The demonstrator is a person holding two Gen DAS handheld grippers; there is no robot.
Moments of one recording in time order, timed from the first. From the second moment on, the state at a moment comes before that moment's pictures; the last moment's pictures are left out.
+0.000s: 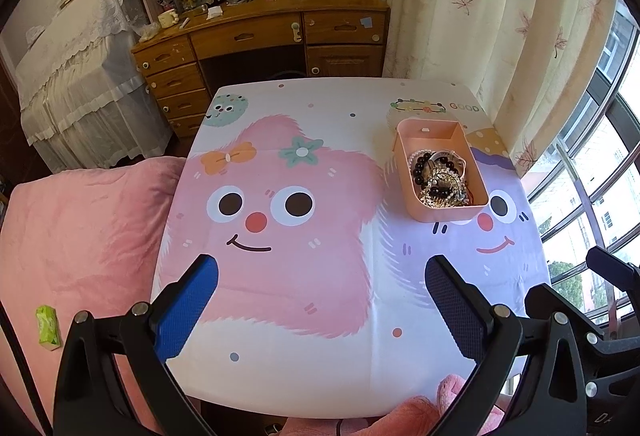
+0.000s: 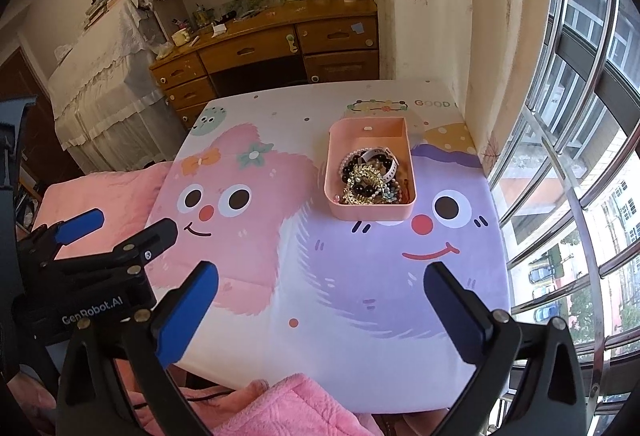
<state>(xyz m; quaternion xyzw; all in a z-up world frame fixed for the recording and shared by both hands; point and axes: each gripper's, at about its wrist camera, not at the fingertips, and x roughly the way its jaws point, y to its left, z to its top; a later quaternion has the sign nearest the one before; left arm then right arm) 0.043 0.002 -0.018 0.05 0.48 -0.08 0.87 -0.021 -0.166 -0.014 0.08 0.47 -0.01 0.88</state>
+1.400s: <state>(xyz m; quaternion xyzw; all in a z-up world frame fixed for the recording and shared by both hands) 0.028 -0.009 -0.004 0.08 0.45 -0.05 0.89 -0.019 -0.173 -0.015 0.09 0.47 0.01 0.88</state>
